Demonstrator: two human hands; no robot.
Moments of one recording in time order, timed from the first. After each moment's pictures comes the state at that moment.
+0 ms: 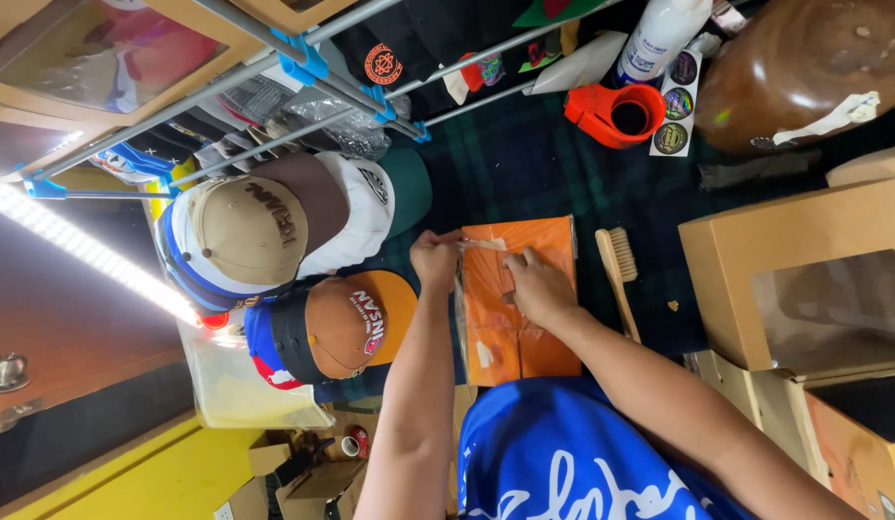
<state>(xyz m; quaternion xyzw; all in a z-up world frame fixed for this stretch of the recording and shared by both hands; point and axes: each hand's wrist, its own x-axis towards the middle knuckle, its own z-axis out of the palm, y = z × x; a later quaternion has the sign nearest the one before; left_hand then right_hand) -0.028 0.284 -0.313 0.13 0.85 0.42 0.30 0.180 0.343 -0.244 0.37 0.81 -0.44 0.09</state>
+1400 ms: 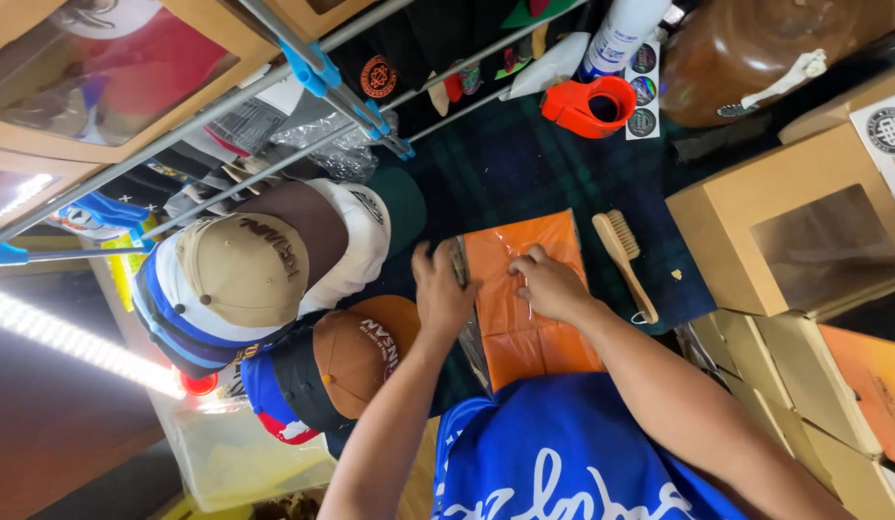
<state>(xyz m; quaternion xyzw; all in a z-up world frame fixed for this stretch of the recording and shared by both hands) -0.028 0.252 -0.205 0.53 0.80 0.19 0.21 0.161 0.323 -0.222 0.45 0.79 -0.41 0.12</state>
